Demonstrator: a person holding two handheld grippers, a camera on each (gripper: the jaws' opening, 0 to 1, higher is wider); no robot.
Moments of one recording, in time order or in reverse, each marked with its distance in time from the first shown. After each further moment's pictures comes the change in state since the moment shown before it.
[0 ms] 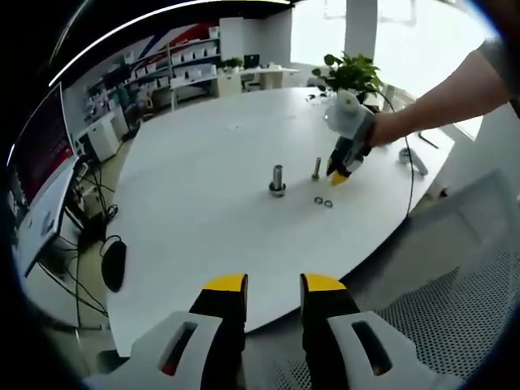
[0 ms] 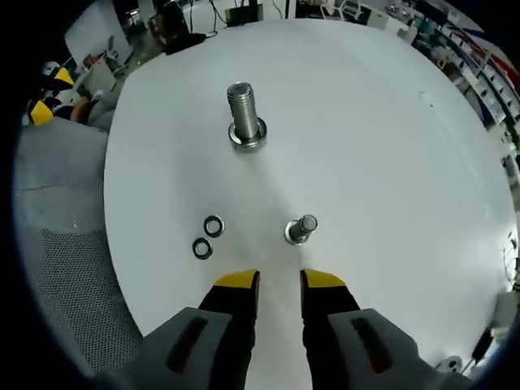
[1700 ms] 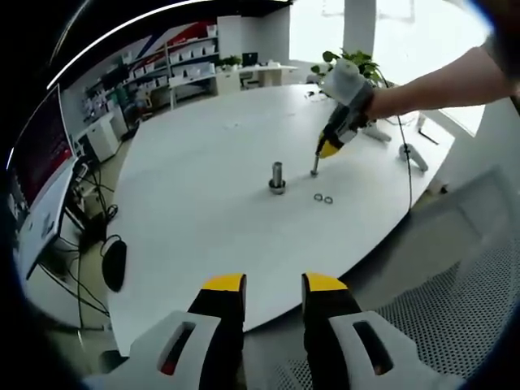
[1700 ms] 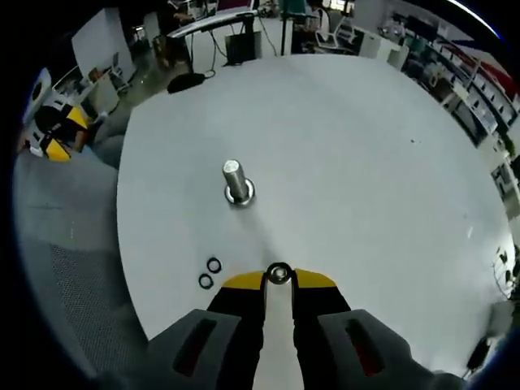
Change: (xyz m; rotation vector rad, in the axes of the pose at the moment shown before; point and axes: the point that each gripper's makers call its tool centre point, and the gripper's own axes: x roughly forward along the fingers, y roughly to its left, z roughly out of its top) left arm 0.001 0.000 -0.004 0.007 0.018 0.002; right arm -0.041 -0.018 0.052 -0.001 -0.149 -0.017
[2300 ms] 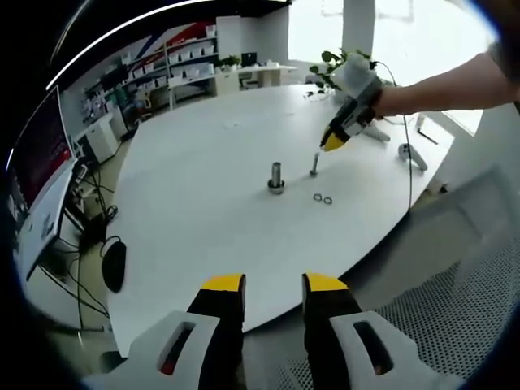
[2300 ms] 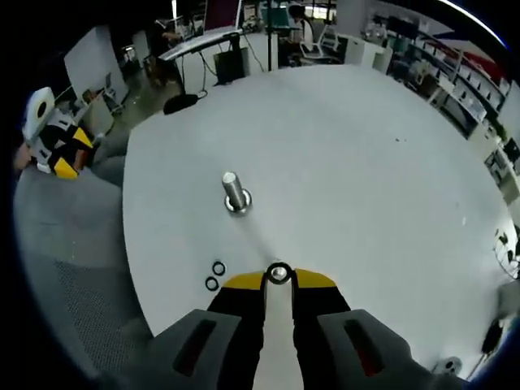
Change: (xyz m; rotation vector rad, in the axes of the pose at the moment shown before) left arm 0.000 -0.001 0.001 0.004 -0.003 -0.003; right arm -0.019 -0.004 0.001 0.070 -0.074 -0.011
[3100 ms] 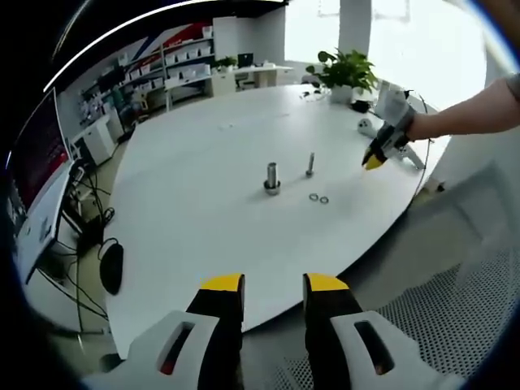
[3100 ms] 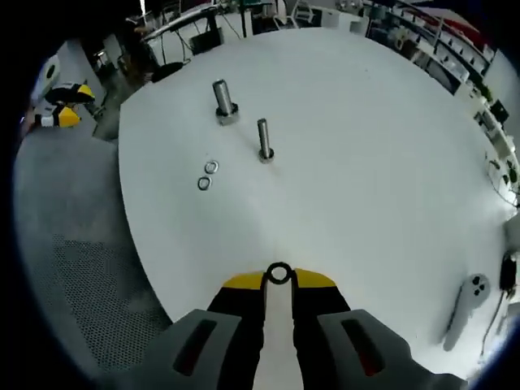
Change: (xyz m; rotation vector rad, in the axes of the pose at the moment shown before) left arm 0.001 -0.004 -0.001 0.018 0.009 -0.018; right arm -0.029 0.003 -0.100 0.131 0.080 -0.040
